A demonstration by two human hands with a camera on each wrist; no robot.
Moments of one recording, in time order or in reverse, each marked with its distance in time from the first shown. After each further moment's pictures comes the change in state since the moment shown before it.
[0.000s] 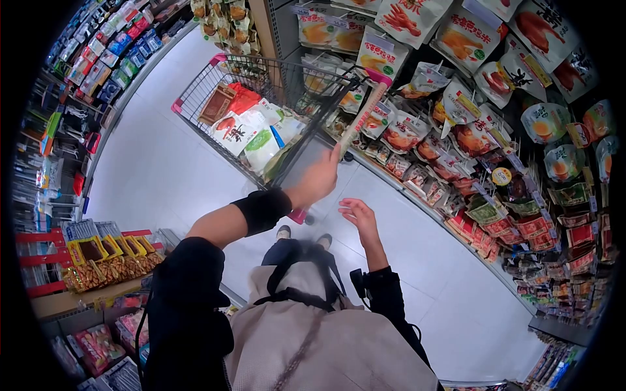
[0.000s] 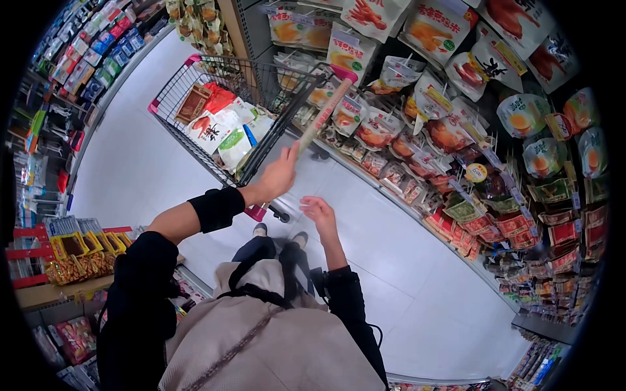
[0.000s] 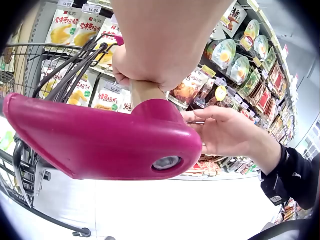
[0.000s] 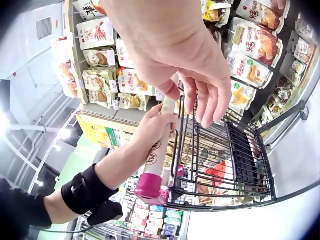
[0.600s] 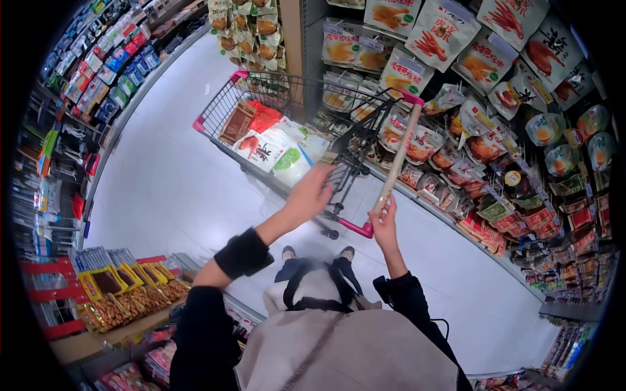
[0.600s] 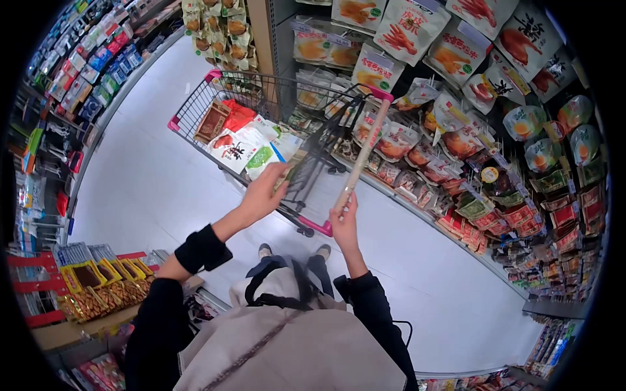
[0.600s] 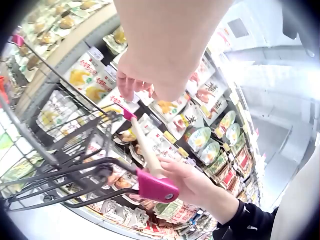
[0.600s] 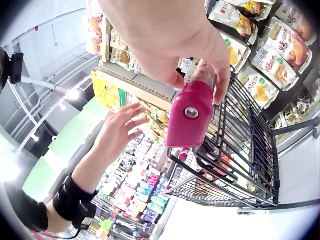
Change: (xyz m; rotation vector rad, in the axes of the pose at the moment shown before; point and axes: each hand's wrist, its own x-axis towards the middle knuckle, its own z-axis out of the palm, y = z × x) left_hand -0.089 -0.108 -0.142 -0.269 0.238 0.216; right_hand 0.017 0.017 0.125 -0.347 0.312 -0.379
